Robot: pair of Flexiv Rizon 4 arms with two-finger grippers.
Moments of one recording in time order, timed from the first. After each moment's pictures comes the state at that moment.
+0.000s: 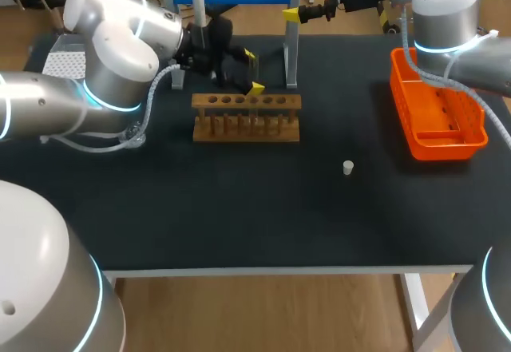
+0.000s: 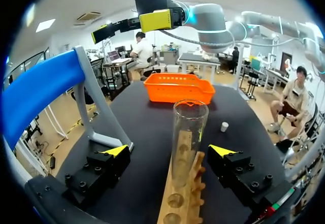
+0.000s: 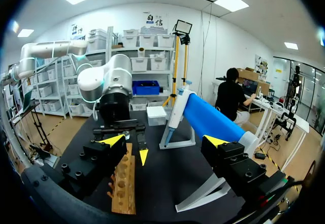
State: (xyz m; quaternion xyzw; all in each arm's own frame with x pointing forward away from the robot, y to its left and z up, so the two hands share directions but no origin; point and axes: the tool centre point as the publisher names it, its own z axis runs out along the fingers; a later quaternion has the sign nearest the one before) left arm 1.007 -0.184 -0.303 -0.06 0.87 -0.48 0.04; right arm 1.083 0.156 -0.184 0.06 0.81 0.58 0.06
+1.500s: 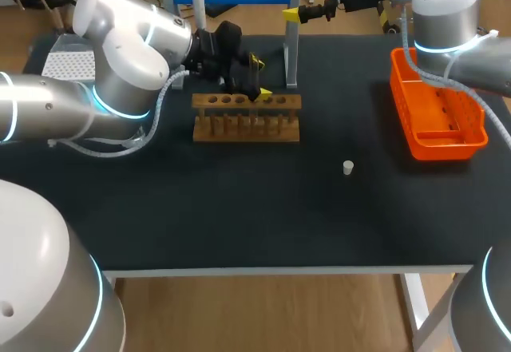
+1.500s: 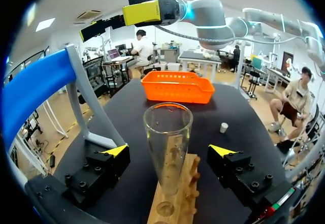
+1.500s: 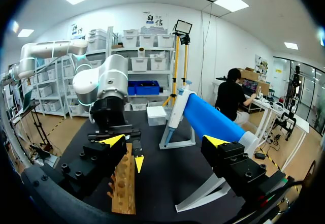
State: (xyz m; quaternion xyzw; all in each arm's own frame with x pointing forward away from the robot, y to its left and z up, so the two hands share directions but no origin) left arm 0.996 -0.200 -0.309 -0.06 0.88 -0.47 0.04; right arm 1.082 0.156 -0.184 0.06 0.81 0.58 0.06
